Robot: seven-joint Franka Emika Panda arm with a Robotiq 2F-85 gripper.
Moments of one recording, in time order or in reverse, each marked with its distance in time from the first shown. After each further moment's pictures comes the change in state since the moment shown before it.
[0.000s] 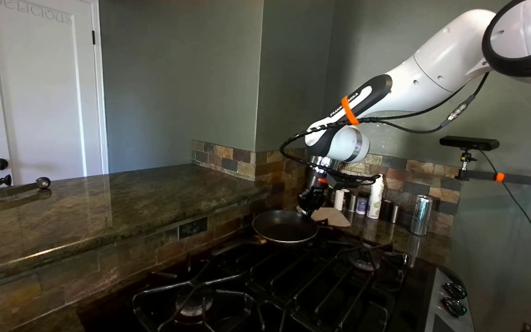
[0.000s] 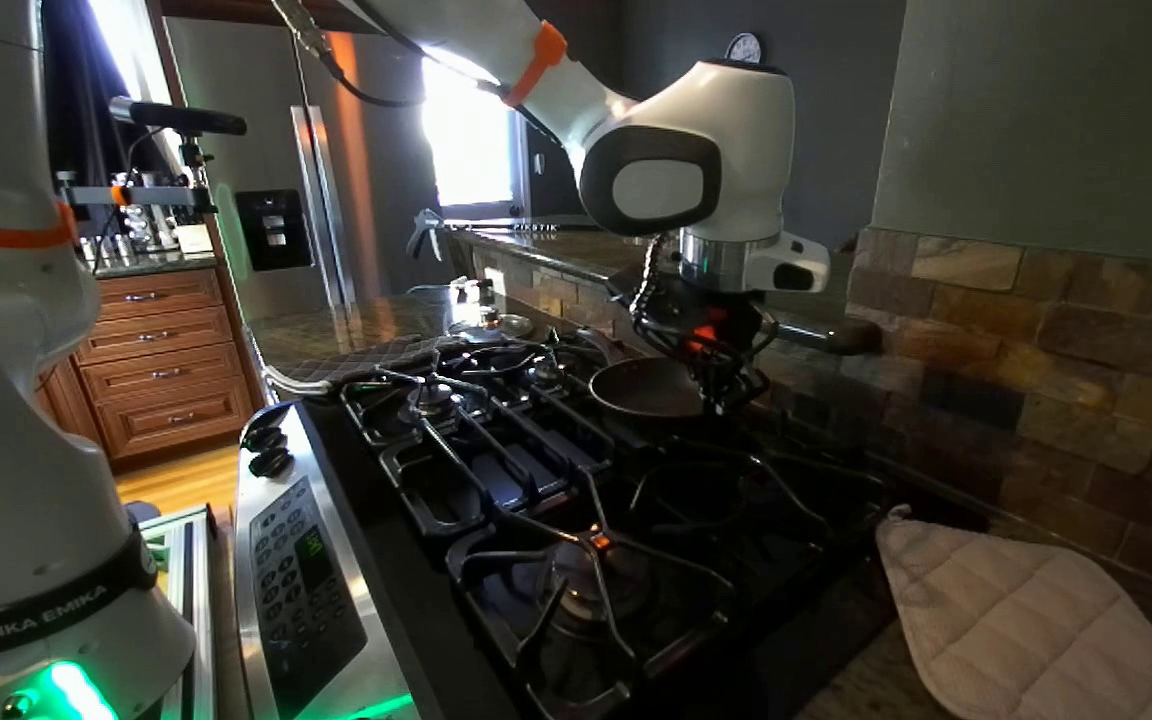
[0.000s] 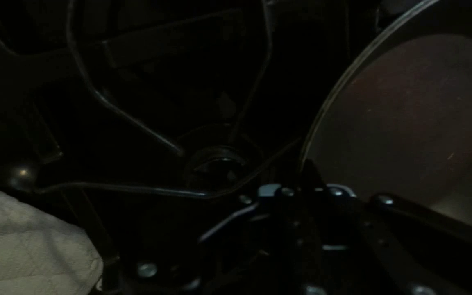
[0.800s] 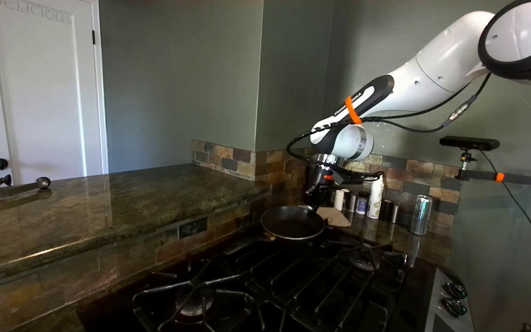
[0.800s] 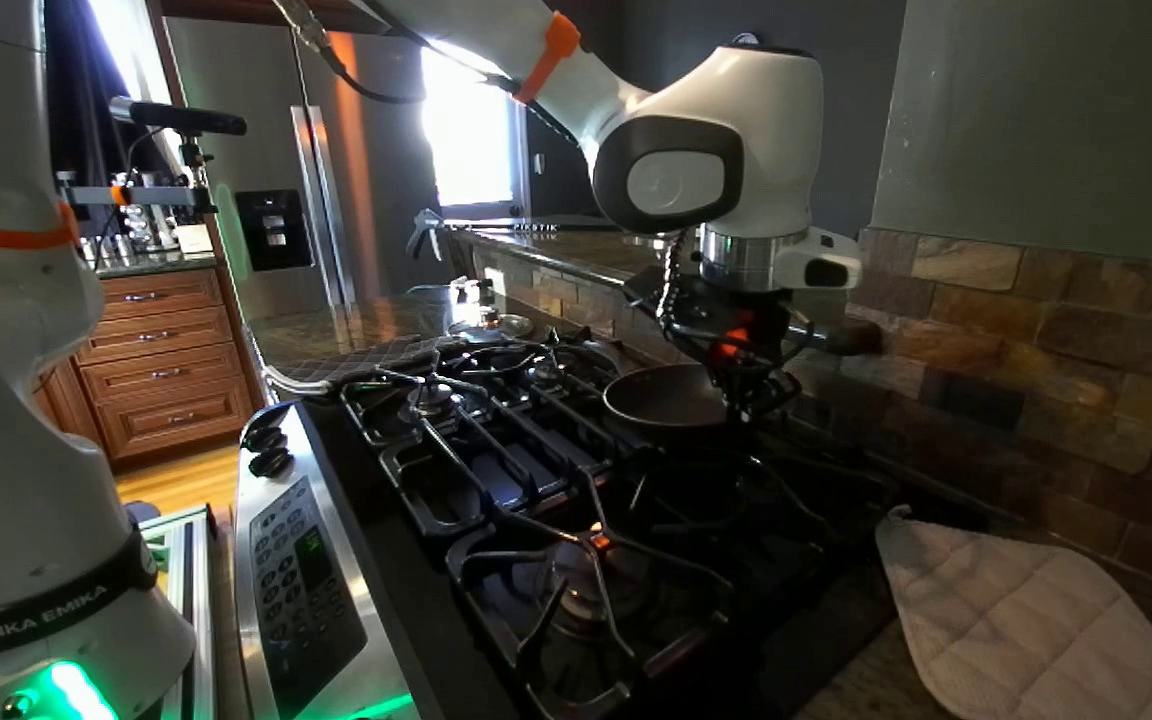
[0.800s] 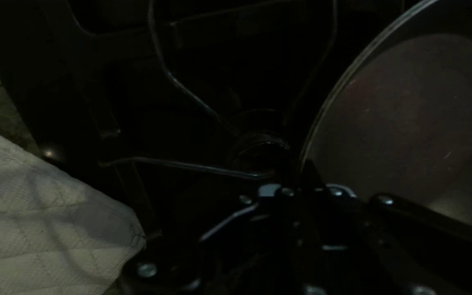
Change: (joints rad) arm -0.028 0.010 -0.023 0.029 -0.011 -0.001 -0.072
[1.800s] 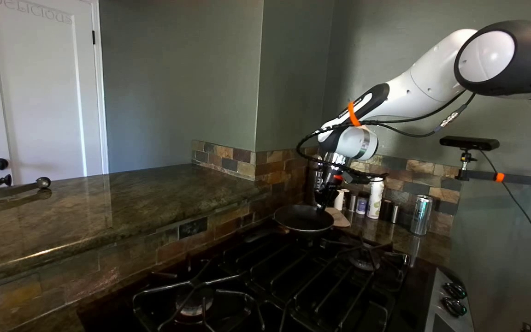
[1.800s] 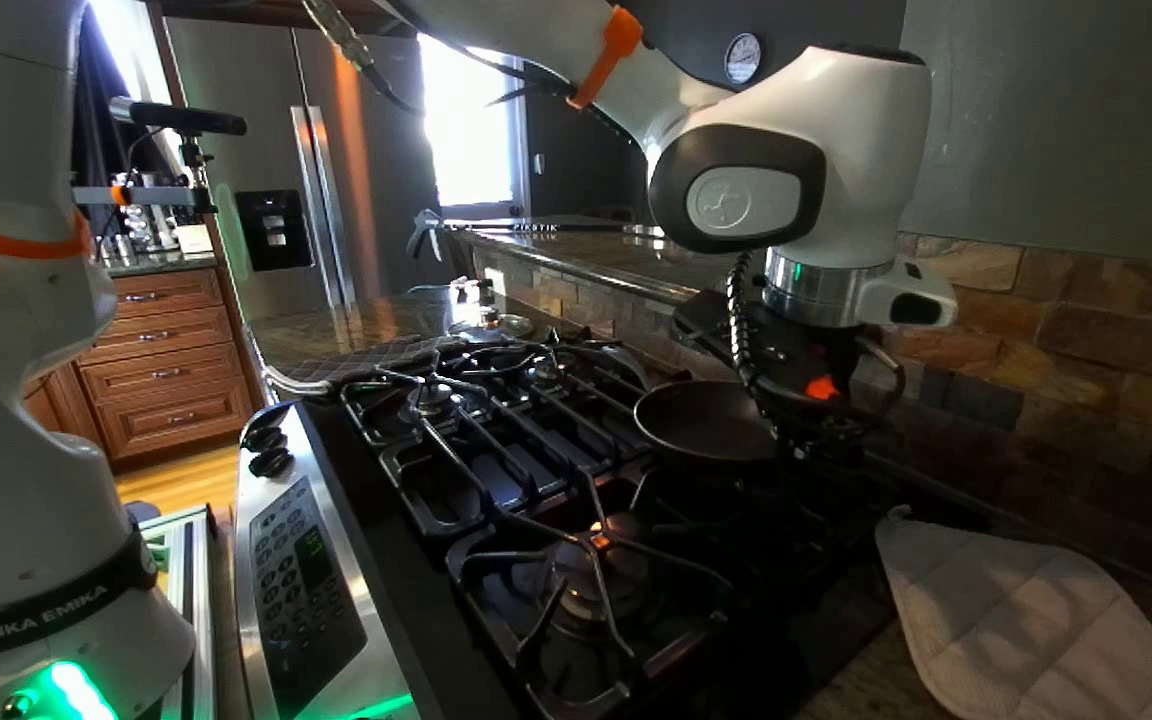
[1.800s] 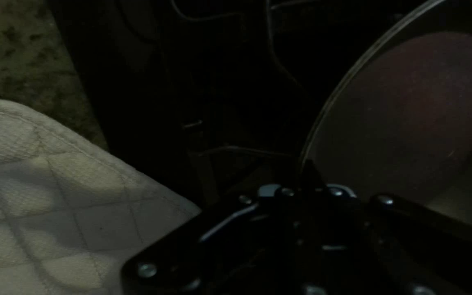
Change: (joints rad) arm -0.111 0.105 -0.003 0.137 0.064 -0.082 -0.147
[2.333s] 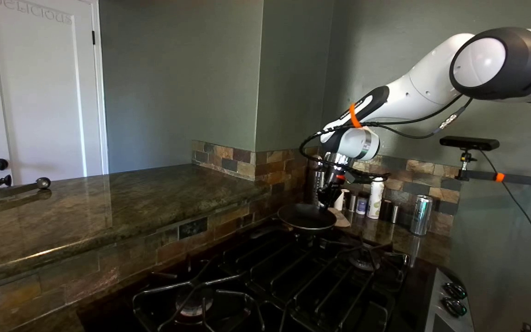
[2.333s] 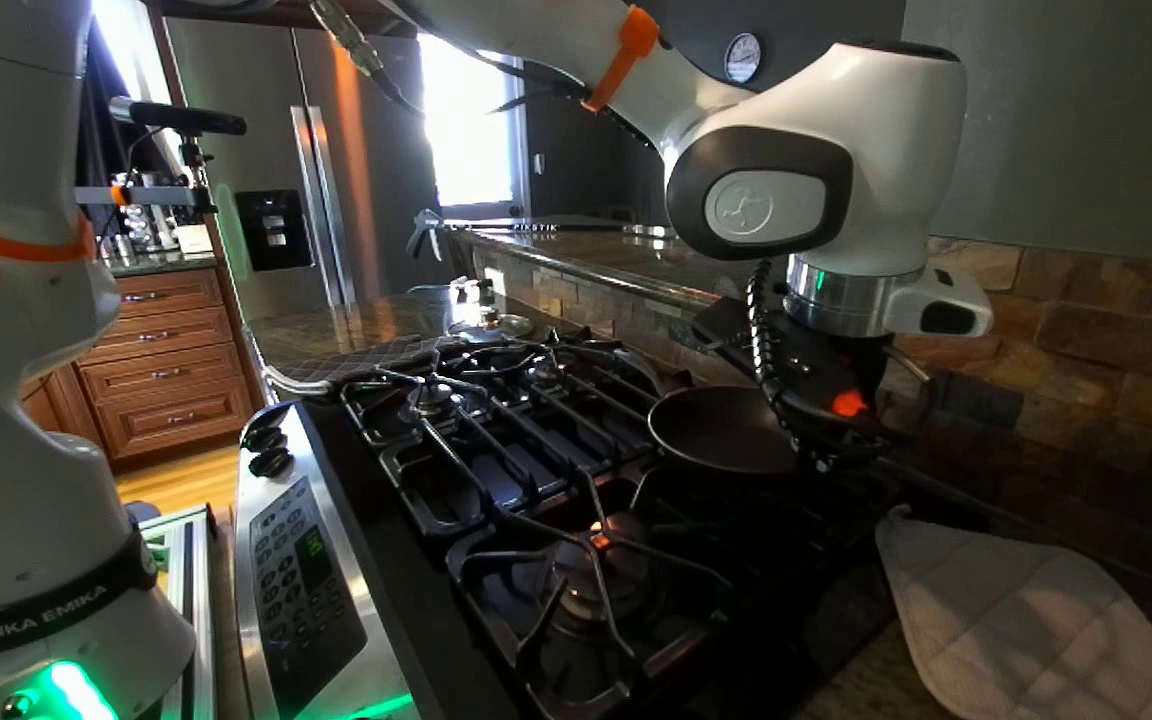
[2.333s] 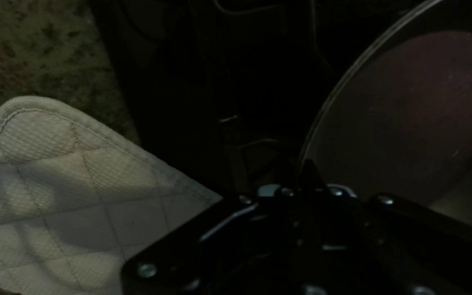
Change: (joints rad) arm -0.027 0.025 -0.002 0.033 0.000 -0.002 -0.010
